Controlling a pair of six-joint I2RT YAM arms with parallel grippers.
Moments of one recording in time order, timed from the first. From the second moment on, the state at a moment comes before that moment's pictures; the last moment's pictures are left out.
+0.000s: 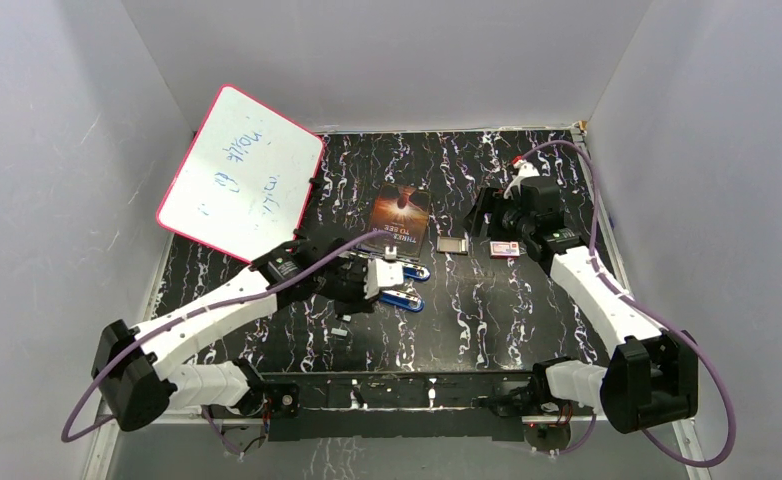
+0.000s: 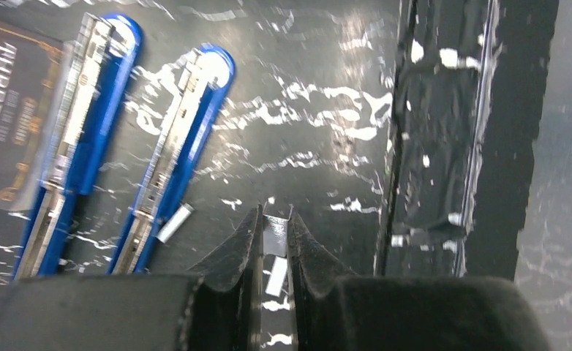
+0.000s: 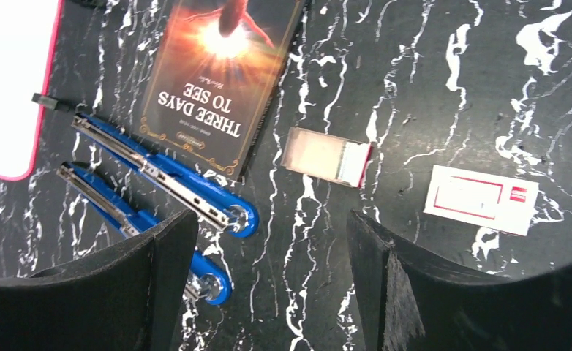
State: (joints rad) left arm -0.82 1.17 0.95 -0.62 0.45 0.48; right arm 0.26 1.20 0.87 -0.27 -0.21 0.38
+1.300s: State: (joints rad) left arm -1.02 1.31 0.77 -0.84 0.25 0.74; right arm 0.27 1.17 0.84 -0.24 -0.33 0.39
